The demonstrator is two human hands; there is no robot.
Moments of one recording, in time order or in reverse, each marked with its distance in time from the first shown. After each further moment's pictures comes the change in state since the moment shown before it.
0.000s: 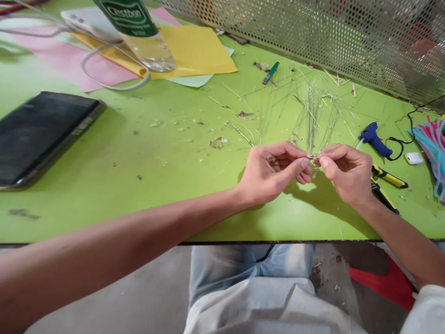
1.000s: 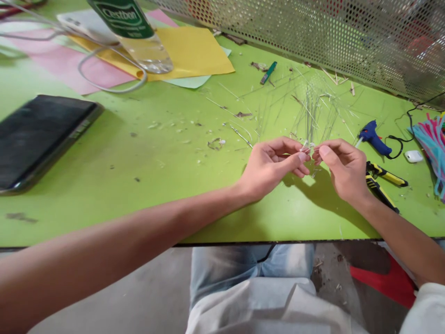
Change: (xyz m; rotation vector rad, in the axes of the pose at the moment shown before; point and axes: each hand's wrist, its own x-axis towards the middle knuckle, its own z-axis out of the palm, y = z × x) left_hand 0.010 -0.005 -0.002 -0.090 0.058 -0.212; right_hand 0.002 0.009 -0.006 -0.012 -0.060 0.121
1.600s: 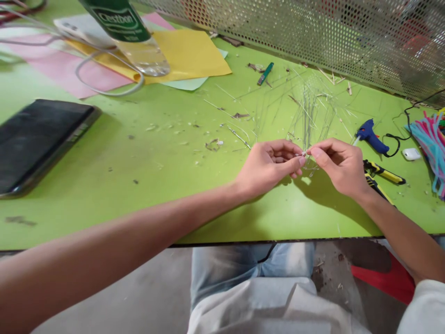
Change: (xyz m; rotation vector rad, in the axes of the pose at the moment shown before) left_hand 0.001 0.010 0.000 0.102 -0.003 -0.110; right_hand 0.007 -0.011 -0.009 -0.199 -0.133 -0.062
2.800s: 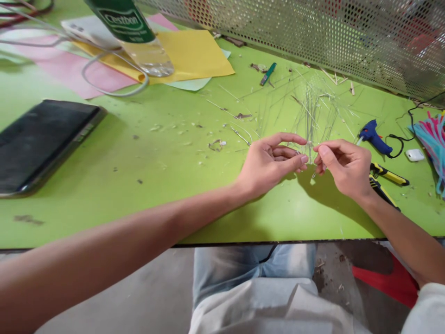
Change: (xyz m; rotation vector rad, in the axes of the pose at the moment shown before) left_hand 0.002 -0.006 -0.004 0.043 0.041 0.101; right_hand -0.003 -0.001 0.005 0.095 0.116 0.028
